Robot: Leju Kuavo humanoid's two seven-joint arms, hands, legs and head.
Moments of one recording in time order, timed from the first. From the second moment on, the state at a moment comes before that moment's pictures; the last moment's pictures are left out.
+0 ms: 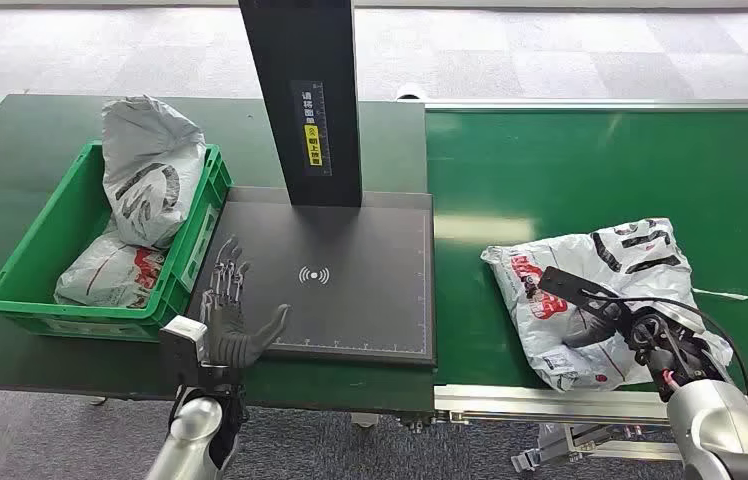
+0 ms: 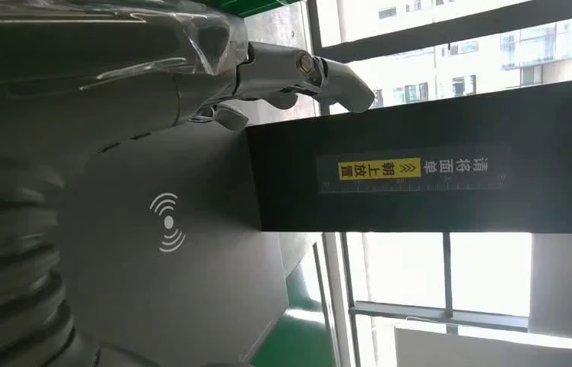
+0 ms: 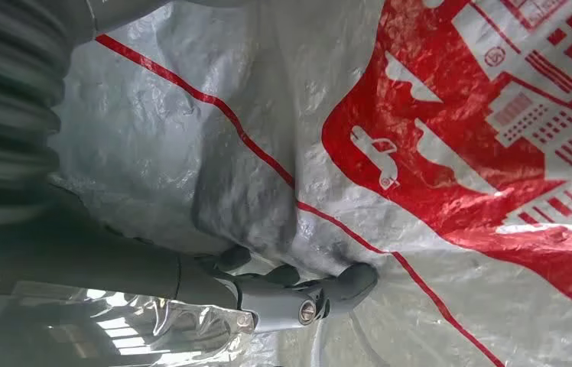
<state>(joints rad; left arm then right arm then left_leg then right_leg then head) -0.19 -0.19 -0.15 -1.16 -0.06 0.11 -0.67 -0.77 -0.33 0.28 -0.32 0.86 0.49 0.05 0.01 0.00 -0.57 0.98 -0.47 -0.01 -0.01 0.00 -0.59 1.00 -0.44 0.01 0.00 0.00</state>
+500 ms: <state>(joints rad) -0.21 -0.19 -0.16 -1.13 -0.03 0.16 -0.69 -0.82 -0.26 0.43 -0.30 0.95 0.52 0.04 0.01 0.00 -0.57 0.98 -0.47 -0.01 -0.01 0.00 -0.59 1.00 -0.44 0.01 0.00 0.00</state>
